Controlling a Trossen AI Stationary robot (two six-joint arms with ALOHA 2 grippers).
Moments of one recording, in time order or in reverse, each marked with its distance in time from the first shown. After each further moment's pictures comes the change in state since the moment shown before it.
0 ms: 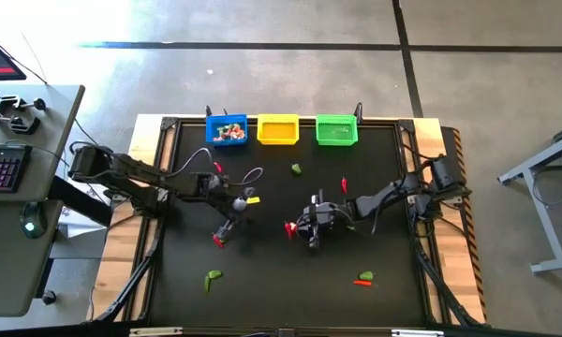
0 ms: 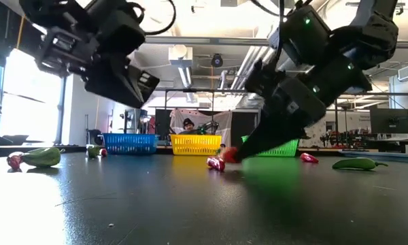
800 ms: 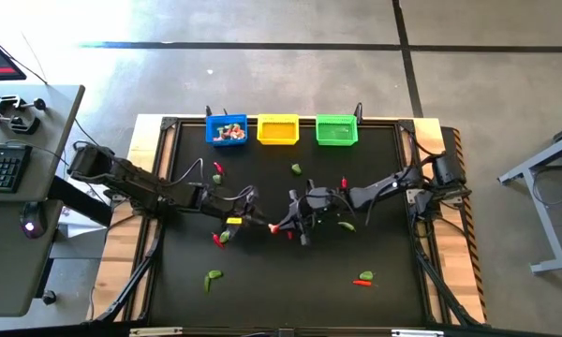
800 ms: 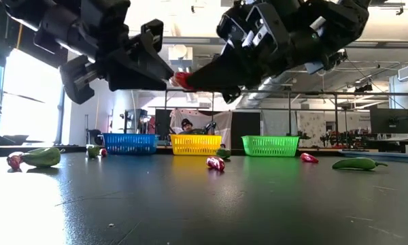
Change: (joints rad) left arm -0.166 0.002 -0.020 0.259 -0.421 0.578; right arm -0.060 -0.010 0.180 0.091 -0.262 -0.154
